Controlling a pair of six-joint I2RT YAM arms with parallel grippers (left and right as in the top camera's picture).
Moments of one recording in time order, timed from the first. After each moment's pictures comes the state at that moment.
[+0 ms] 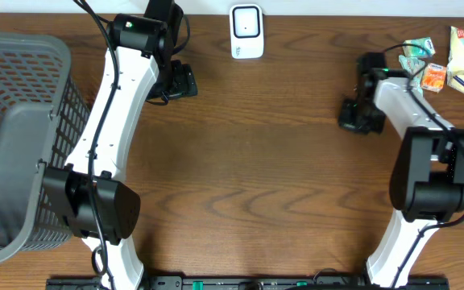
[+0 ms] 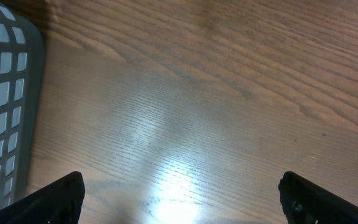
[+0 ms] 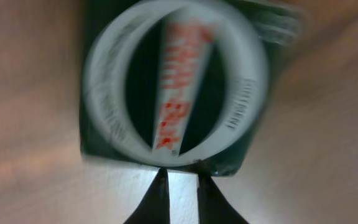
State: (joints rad) left arm -0.23 1.96 2.01 -1.46 -0.13 -0.49; right arm -0.04 2.08 1.48 -0.87 0.07 0.33
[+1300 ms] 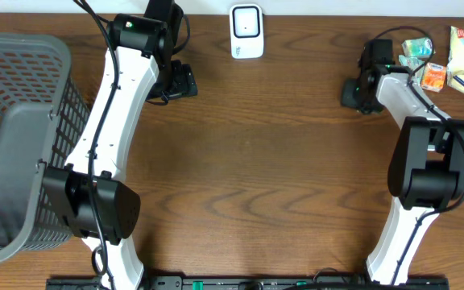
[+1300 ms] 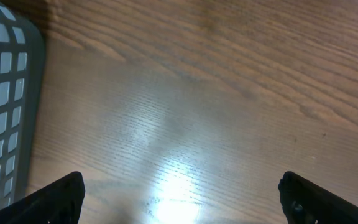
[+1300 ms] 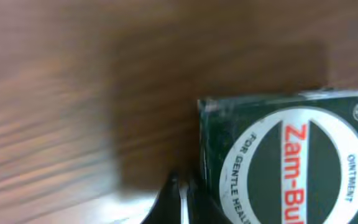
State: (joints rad) left arm -0.23 1.96 2.01 -1.47 -0.13 -0.49; right arm -0.06 2.19 1.57 -0.61 0.11 0.20
